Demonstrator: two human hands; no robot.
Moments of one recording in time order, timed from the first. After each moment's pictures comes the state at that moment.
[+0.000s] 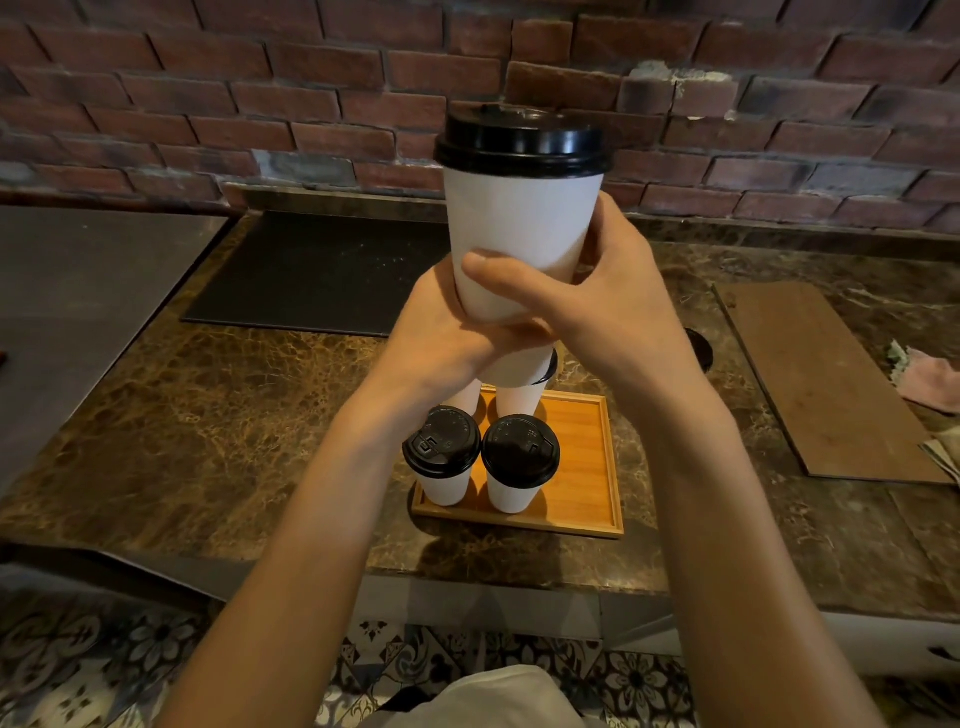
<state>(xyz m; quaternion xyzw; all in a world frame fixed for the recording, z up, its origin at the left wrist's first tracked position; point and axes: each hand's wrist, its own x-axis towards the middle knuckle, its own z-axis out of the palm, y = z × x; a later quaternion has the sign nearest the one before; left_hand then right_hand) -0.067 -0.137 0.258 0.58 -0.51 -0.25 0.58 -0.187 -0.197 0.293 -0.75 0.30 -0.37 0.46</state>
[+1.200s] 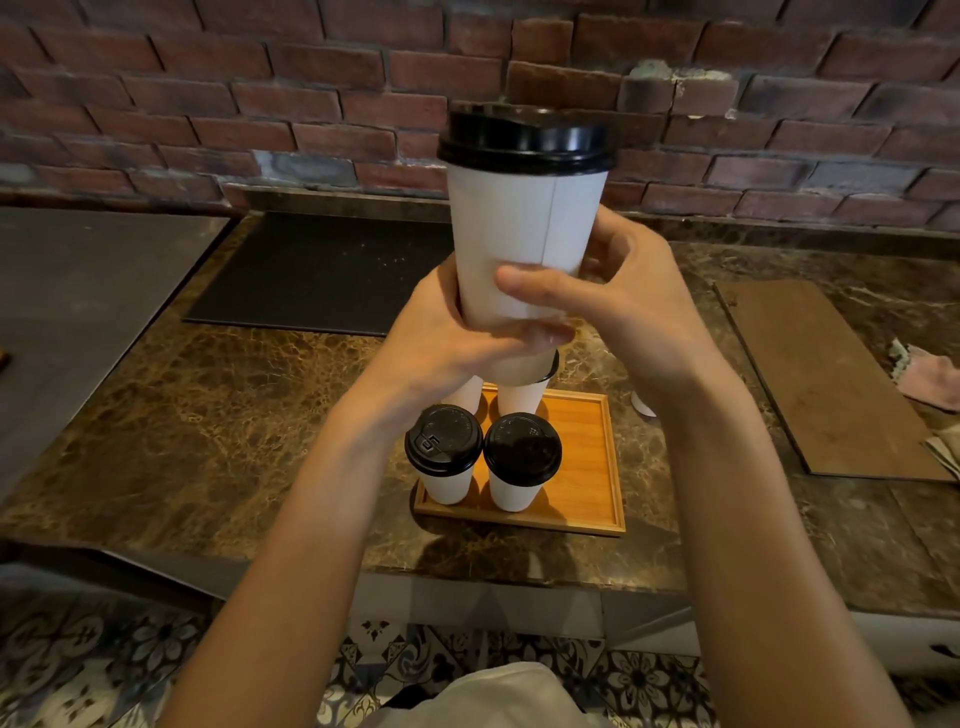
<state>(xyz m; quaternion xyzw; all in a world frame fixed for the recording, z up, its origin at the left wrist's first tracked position) -0.061 -0.130 0.256 0.55 -0.51 -0.32 0.58 -0.198 -0.211 0.289 -0.75 0.24 -0.34 0.51</state>
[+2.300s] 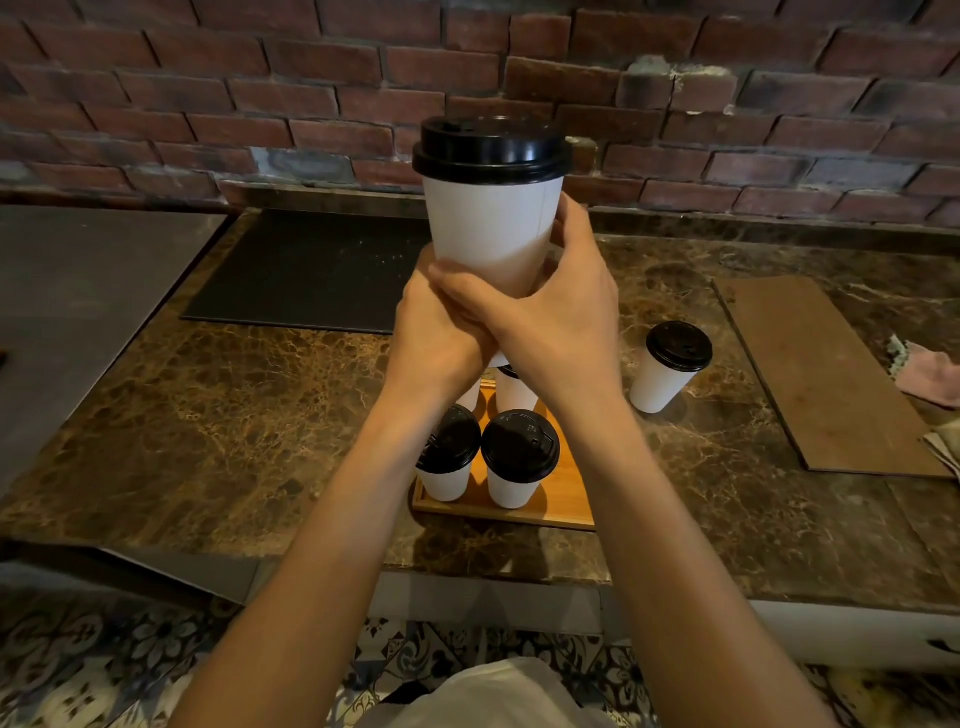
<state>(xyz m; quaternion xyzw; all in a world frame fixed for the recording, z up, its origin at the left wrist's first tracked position) -0.071 -0.146 0.238 0.60 -0.40 -0.22 0.65 -0.164 -0.180 0.272 -0.73 0.37 -0.43 0.39</state>
